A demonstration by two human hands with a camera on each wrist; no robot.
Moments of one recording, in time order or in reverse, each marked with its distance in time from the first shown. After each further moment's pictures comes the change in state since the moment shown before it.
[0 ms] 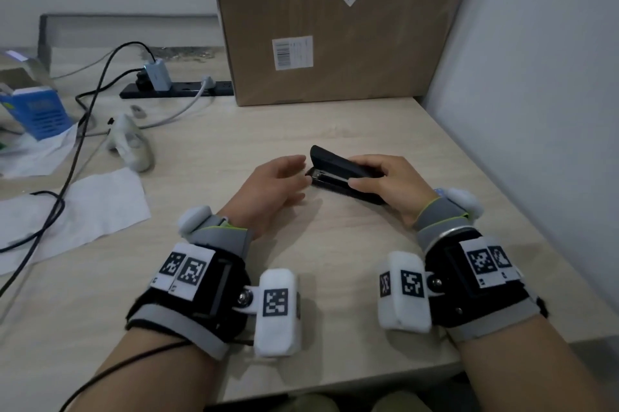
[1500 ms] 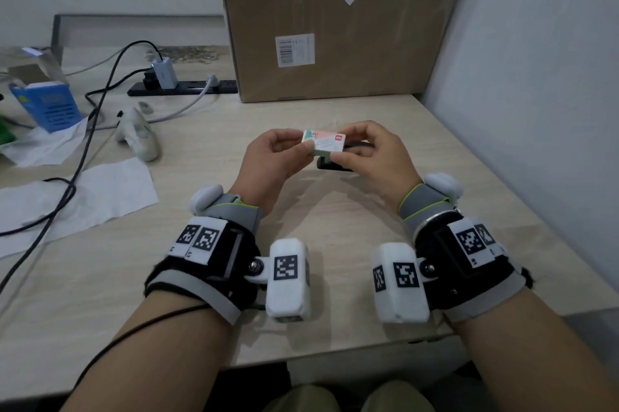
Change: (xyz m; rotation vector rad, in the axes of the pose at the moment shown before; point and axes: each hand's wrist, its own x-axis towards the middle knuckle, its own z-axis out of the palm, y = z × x) left_hand -0.007 0.008 0.006 -0.267 0.112 0.216; right_hand -0.006 -0.011 0.024 0.076 0.117 -0.299
